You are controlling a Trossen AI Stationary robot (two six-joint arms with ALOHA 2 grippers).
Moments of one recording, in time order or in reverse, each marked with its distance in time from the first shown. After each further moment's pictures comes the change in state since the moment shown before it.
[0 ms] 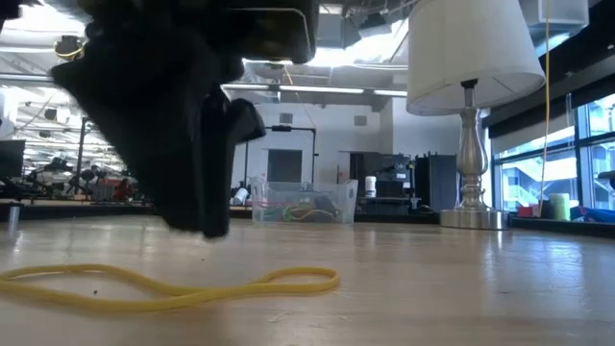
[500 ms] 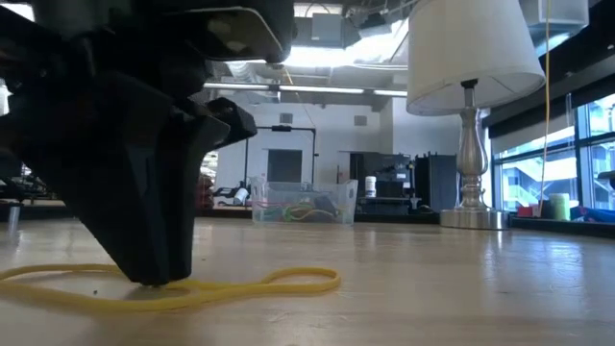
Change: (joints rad) left arm -0.096 0.092 0.004 -0.011 -0.093 0.053; right arm 0.012 -0.002 -0.026 0.031 0.000 -0.022
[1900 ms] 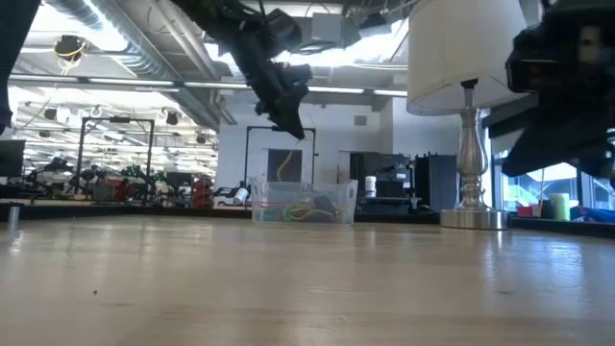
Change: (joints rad) left arm 1.046 -0.361 -0.005 0.136 -0.007 0.533; right arm -0.340 -0.172 -0.328 0.339 0.077 0.084
